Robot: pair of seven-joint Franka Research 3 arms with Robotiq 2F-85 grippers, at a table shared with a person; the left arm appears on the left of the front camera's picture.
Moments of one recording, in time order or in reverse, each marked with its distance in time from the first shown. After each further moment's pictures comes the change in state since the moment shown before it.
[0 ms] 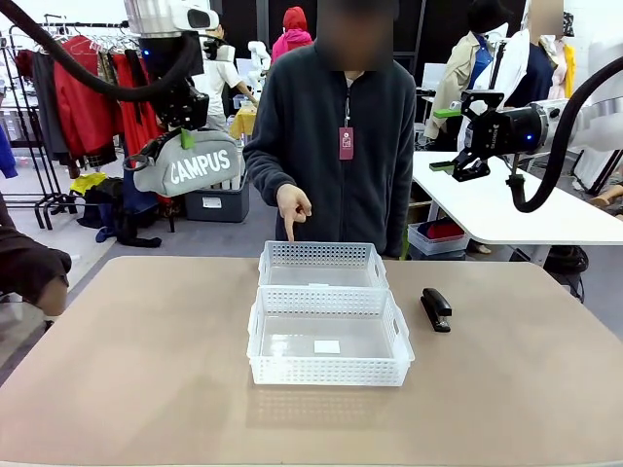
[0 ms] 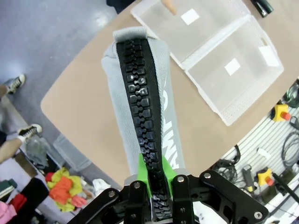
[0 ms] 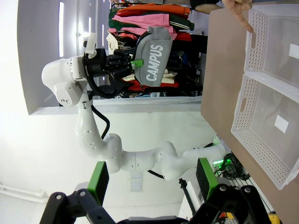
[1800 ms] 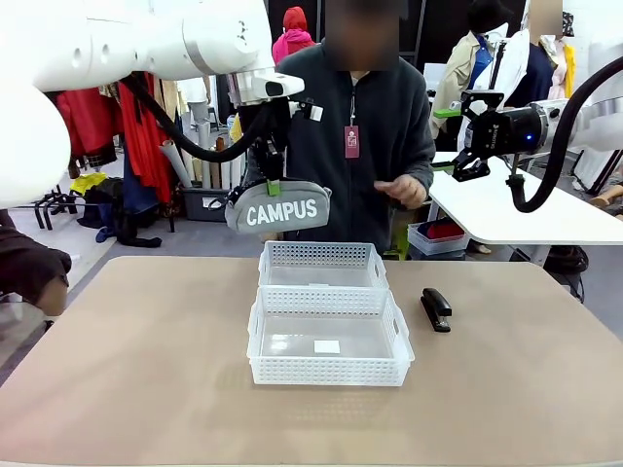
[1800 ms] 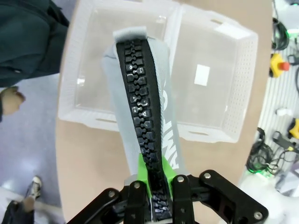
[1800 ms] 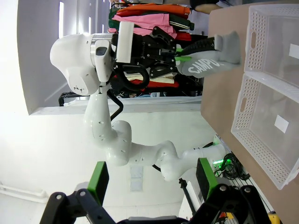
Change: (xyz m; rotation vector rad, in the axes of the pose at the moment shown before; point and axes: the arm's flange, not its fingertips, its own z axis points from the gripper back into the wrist) left arm 0.114 -0.074 -0.120 -0.179 -0.002 -0.628; right arm 0.000 0.000 0.000 0.000 0.000 0.000
